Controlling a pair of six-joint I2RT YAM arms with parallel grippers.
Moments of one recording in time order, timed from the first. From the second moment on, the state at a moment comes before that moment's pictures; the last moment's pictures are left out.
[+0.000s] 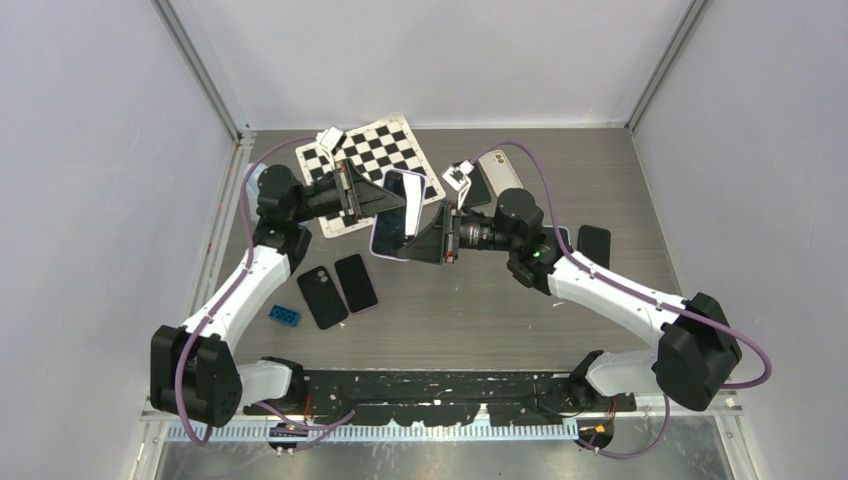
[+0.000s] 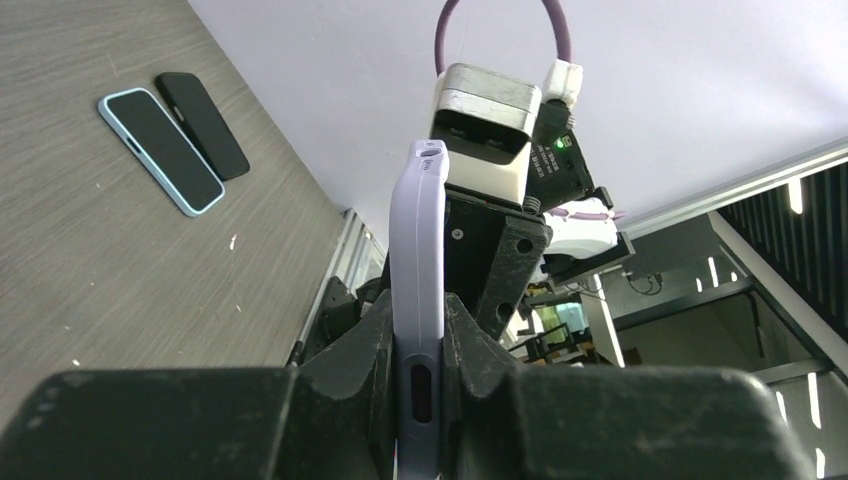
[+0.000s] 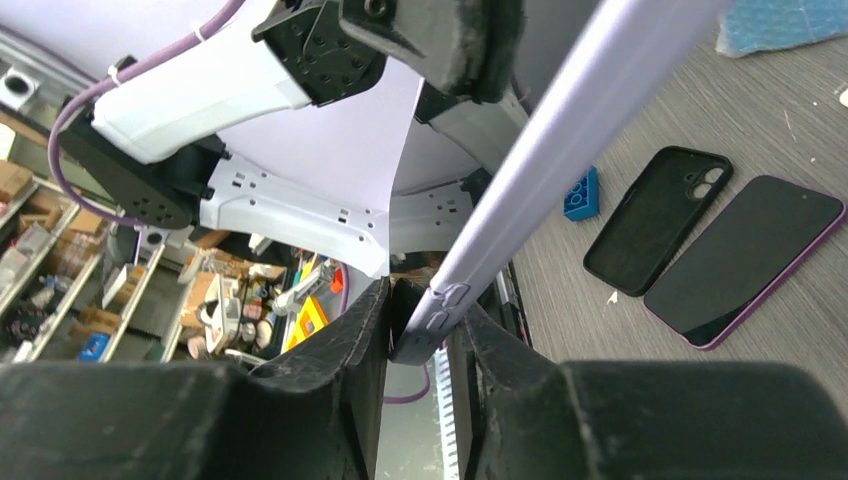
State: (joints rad) left arm -0.25 1.23 0.89 0.54 1.04 -1.21; right arm 0.75 1.30 0.90 0.43 -0.71 0.82
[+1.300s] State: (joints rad) left arm -0.29 1.24 0.84 0.56 0.95 -1.42; right arm 0.74 1.27 0.92 0.31 -0.81 0.65
